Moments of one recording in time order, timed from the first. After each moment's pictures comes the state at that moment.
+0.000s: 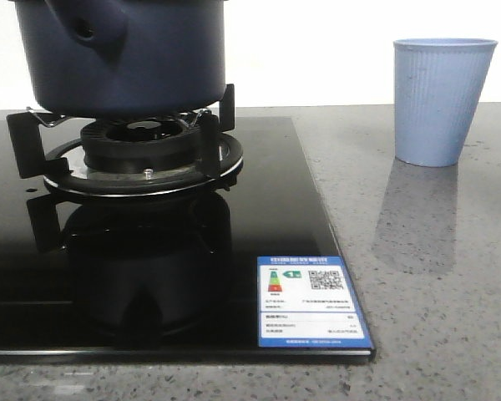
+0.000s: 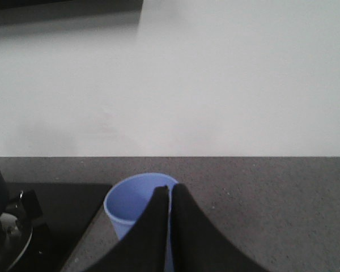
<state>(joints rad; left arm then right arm) -0.13 0.55 -0.48 -0.30 -0.04 0.24 -0.06 0.56 -0.50 -1.83 -0.20 1.93</state>
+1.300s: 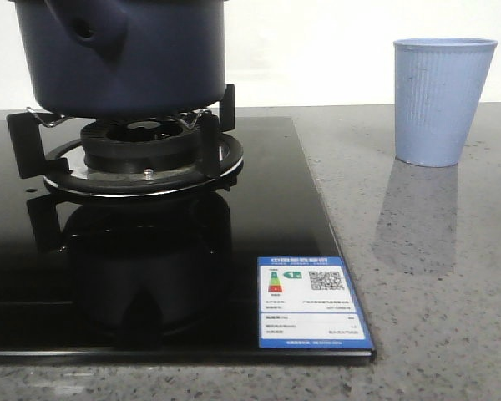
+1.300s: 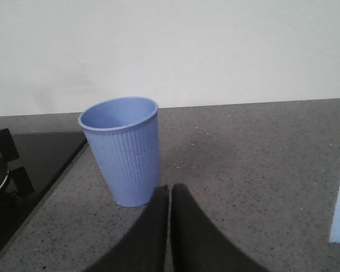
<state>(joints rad) -0.16 0.35 -0.25 -0.35 -0.09 0.24 -0.06 0.35 -0.24 -1.83 -0.15 1.92</state>
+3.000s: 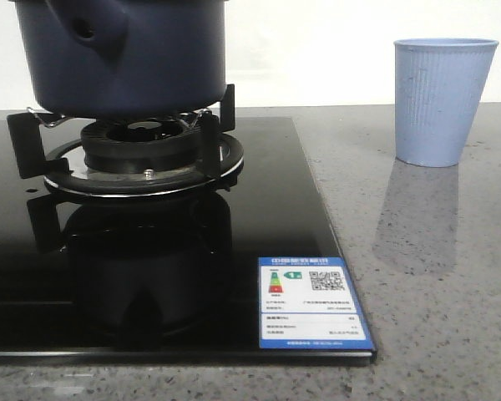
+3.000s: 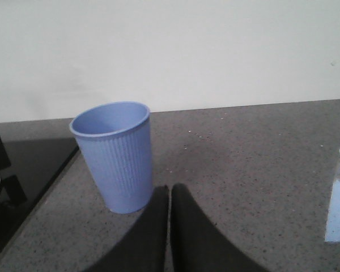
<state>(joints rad) -0.01 0.00 0.00 -0.06 0.11 -0.02 -0.06 0.35 -0.24 -1.78 -0.12 1.89</state>
